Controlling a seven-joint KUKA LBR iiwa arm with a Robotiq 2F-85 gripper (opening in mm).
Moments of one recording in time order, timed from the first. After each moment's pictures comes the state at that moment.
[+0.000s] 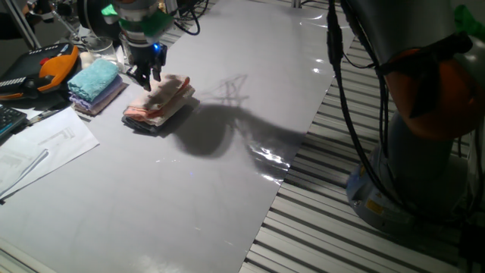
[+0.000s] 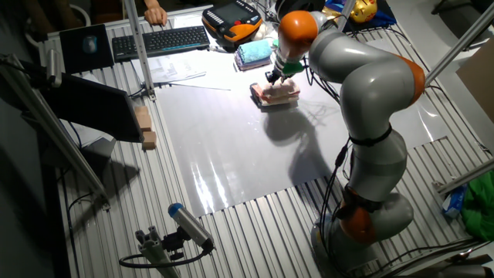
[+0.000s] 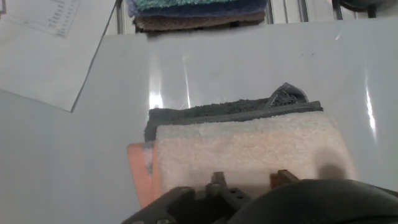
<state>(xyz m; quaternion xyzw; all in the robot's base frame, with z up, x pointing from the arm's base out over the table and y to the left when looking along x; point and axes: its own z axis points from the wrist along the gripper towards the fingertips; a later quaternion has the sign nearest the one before) 0.671 0.008 0.130 0.04 0.99 -0.03 0.10</state>
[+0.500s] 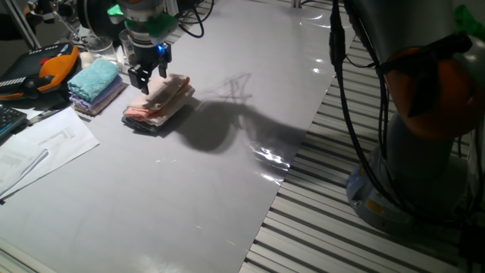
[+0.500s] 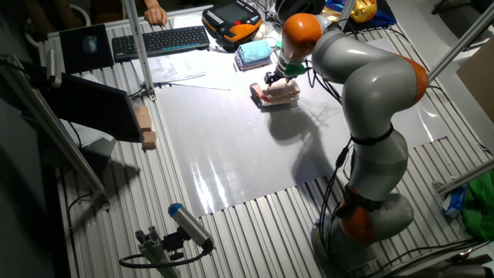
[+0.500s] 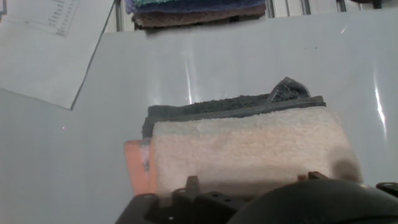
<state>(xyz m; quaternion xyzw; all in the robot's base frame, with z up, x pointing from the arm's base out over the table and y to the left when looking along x) 0.672 0.004 0.124 0.03 1.00 -0.01 0.09</state>
